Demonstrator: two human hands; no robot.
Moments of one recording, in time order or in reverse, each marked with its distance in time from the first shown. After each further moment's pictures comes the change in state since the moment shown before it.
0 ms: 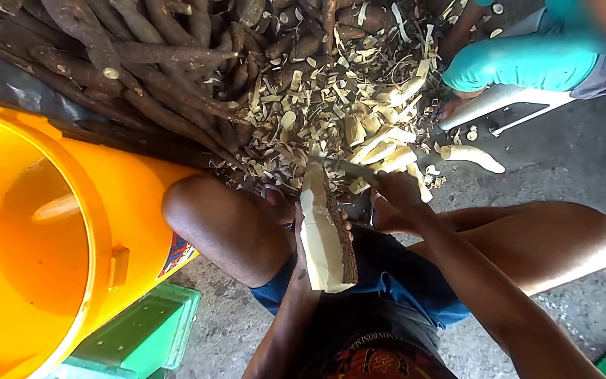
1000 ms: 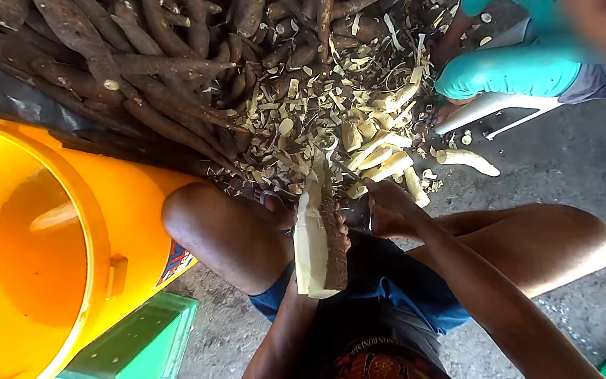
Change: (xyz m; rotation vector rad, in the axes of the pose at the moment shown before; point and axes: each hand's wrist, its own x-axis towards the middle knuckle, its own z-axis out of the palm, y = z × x) left_hand 0.008 -0.002 0.027 0.017 0.051 0.010; right_hand 0.013 -0.004 0.001 0.512 -0.375 0.184
